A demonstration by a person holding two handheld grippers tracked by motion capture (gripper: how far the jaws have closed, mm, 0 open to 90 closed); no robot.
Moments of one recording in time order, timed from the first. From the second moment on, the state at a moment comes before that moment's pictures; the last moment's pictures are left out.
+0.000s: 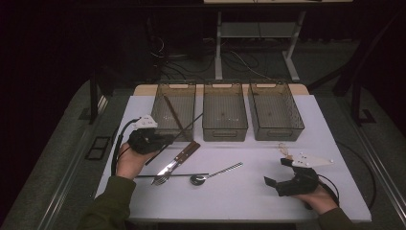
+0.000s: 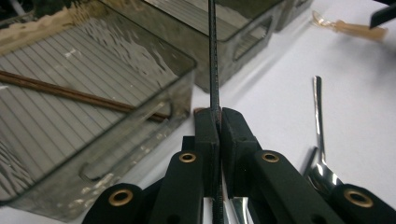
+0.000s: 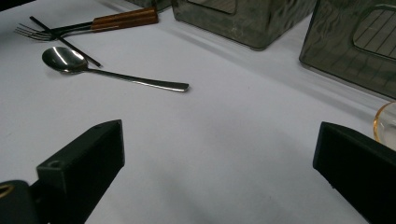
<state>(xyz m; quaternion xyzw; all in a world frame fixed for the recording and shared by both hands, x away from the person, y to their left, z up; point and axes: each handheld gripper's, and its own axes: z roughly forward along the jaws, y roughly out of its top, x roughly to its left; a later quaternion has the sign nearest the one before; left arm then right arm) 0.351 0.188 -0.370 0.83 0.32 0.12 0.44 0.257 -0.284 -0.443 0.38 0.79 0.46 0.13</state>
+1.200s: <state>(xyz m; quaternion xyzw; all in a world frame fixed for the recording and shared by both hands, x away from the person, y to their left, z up) 0.463 0.179 -0.339 0.80 0.40 0.16 0.41 0.255 -0.289 -0.439 0.39 0.78 0.48 0.13</state>
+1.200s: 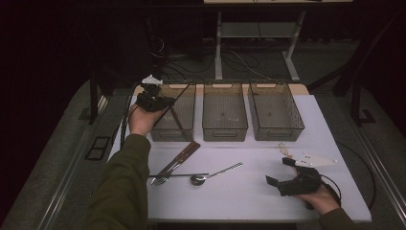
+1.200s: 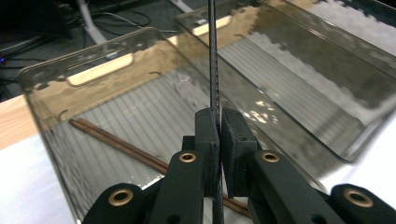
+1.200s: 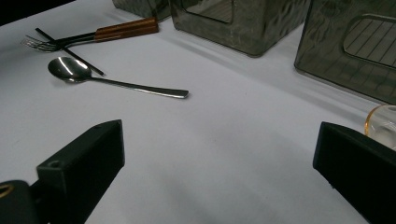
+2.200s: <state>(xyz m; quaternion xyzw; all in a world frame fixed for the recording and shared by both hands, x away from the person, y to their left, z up) 0.472 0.183 -0.380 0.80 0.43 0.20 0.36 0.255 -0.290 -0.439 0.39 0.78 0.48 0.13</state>
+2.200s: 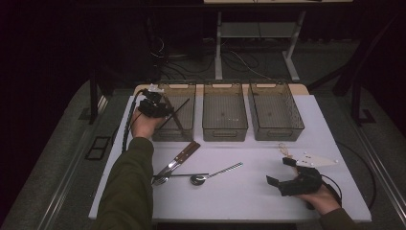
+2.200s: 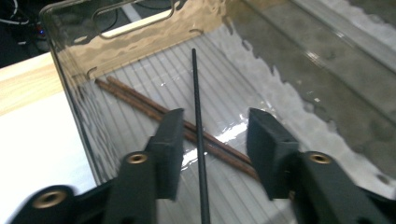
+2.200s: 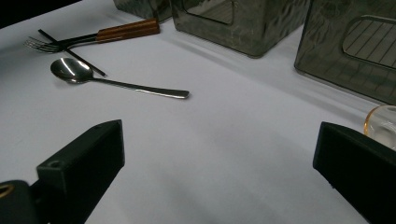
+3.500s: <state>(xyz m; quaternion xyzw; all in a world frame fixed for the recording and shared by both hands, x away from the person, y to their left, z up) 0.337 0.209 -0.409 0.86 0.34 0.11 0.36 0.255 -0.289 -0.438 0.39 0.78 0.48 0.13</state>
